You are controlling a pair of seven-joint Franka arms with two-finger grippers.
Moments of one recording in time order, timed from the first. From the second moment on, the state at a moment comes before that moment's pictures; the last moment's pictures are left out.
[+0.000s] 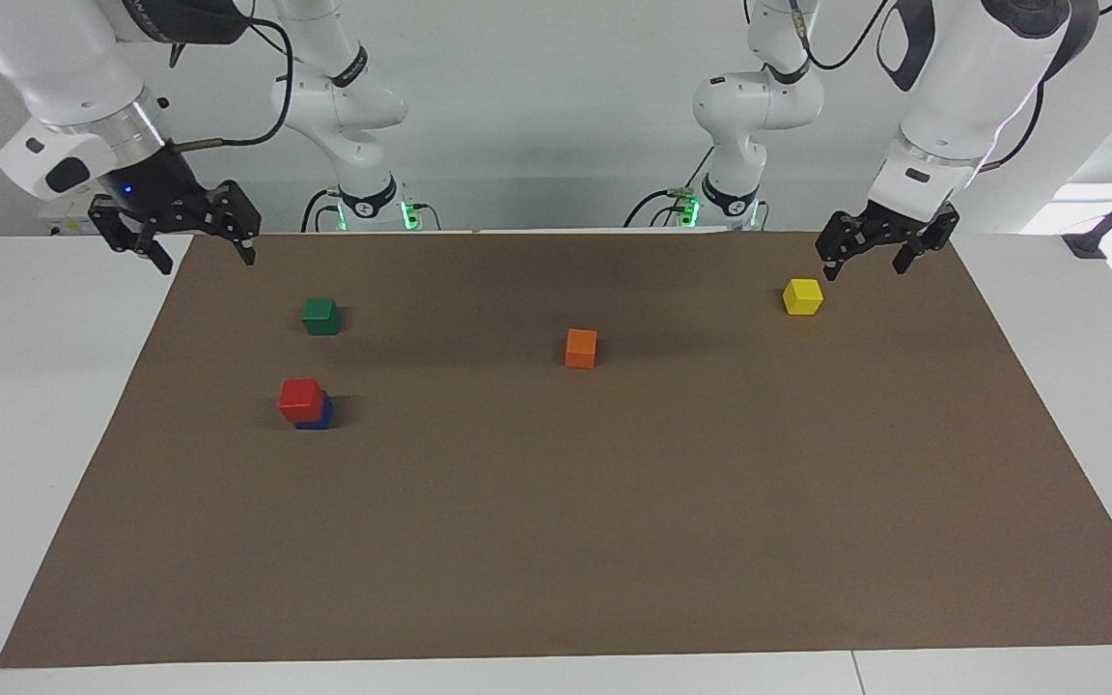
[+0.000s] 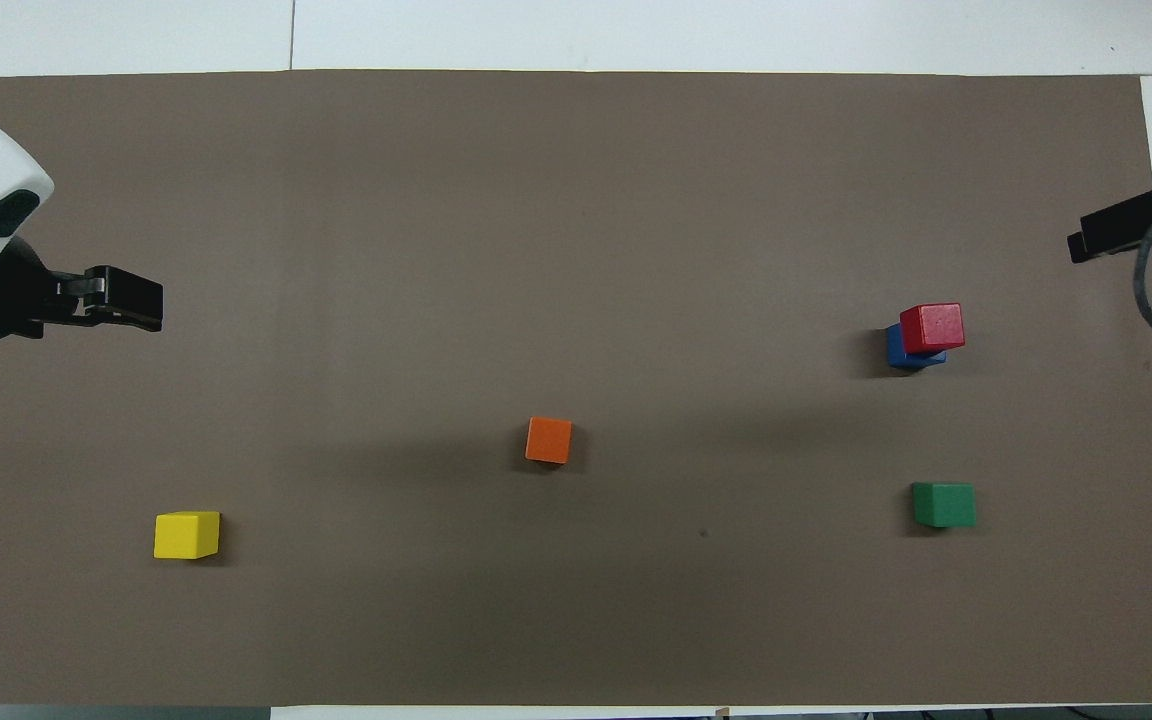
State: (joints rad) left arm -0.01 -0.02 -0.14 -1.64 0.04 1.61 -0.13; right arm 0.04 0.05 -0.09 -1.42 0.02 1.44 -0.14
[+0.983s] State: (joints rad) left arm -0.01 -0.02 -0.13 -1.64 0.01 1.61 -0.13; right arm 0.04 -0.05 -0.09 -1.59 -0.03 1.54 -0.14
